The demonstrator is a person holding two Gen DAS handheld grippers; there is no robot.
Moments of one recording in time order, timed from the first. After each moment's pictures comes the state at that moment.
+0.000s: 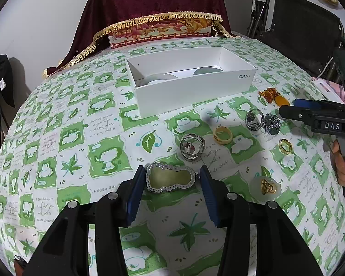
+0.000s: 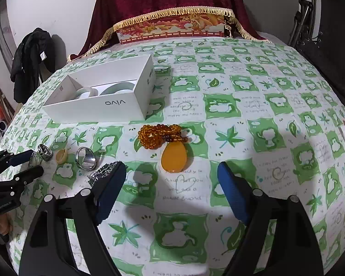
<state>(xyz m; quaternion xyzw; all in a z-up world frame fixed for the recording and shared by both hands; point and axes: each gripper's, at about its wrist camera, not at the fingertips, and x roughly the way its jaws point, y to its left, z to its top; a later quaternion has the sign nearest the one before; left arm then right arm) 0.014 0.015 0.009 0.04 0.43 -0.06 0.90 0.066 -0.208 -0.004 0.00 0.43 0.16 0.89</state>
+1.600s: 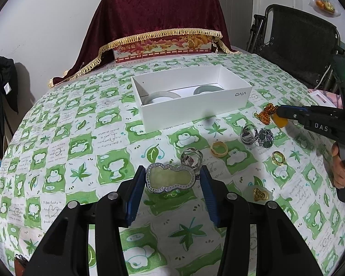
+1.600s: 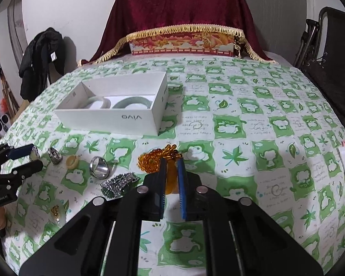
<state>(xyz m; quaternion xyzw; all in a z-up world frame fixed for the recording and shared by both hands) 0.001 0.017 0.026 0.03 0.39 -0.06 0.92 0.055 -0.205 0.014 -0.01 0.37 0.19 0.91</state>
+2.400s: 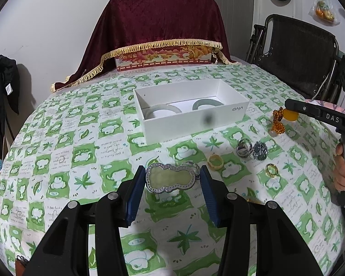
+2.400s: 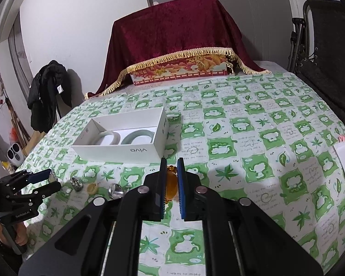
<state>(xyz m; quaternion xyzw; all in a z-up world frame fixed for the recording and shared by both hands) 0.001 0.019 0.041 0.02 0.37 -0.06 0.93 0.046 -0.230 0.046 0.07 0.32 0.20 0.92</state>
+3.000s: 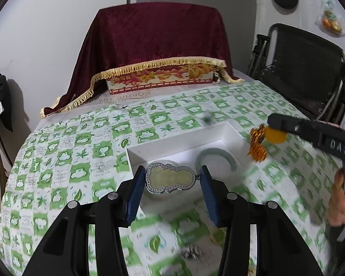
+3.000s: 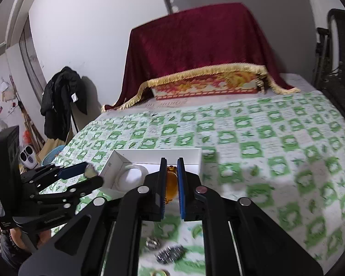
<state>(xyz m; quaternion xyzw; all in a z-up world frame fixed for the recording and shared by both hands) 0.094 0.014 0.081 0.02 0.36 -0.07 0.93 0.109 -0.169 0.084 0.07 0.33 0.26 0.91</state>
